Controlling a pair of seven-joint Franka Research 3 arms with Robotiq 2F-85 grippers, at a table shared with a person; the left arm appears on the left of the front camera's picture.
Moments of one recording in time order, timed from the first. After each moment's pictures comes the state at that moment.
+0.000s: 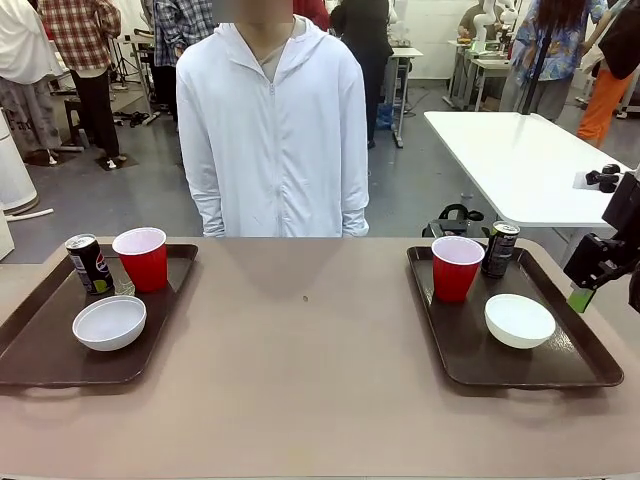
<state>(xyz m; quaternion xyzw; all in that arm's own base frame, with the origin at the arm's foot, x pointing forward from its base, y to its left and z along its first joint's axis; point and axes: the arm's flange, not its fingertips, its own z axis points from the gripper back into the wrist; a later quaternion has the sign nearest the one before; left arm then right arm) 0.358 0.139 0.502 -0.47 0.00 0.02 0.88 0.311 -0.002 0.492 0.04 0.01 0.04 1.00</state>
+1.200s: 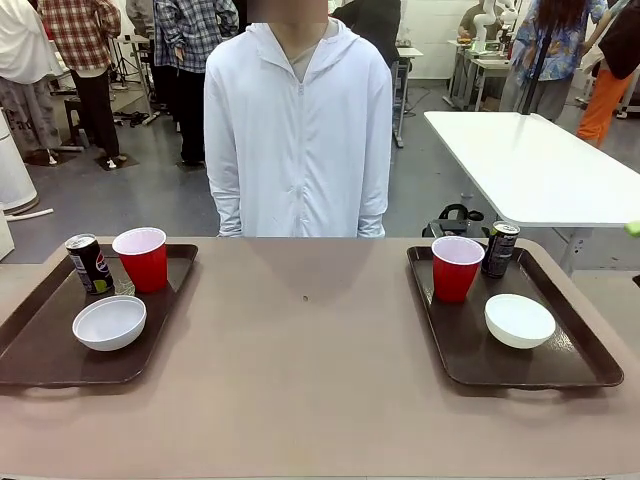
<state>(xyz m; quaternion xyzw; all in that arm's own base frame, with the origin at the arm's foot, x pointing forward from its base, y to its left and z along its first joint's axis) 0.358 0.139 0.502 -0.47 0.00 0.02 0.88 0.299 -0.146 0.477 0.55 -0.03 -0.05 0.83</state>
